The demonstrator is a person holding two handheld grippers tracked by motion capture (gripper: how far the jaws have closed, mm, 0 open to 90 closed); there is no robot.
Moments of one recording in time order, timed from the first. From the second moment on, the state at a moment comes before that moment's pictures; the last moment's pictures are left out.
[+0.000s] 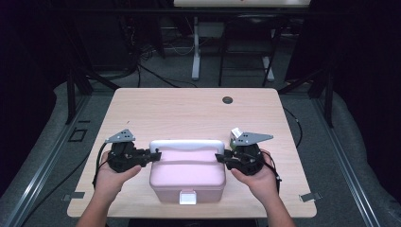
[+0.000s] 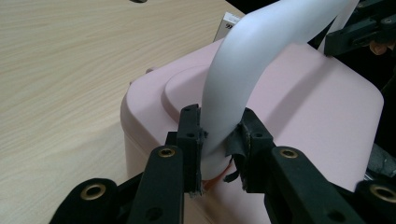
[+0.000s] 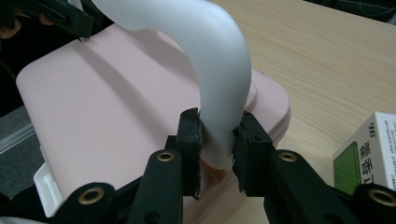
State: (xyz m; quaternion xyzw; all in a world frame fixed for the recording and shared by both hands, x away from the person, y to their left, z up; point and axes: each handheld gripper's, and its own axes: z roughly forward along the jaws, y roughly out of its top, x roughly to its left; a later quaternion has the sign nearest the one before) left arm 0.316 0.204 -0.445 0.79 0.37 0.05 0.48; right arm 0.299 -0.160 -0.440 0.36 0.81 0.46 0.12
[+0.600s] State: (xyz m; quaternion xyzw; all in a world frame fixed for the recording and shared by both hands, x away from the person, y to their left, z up) left arm 0.308 0.213 -0.436 0.77 0.37 0.06 0.52; right arm 0.295 -0.164 -0.431 0.35 0.79 0.48 0.12
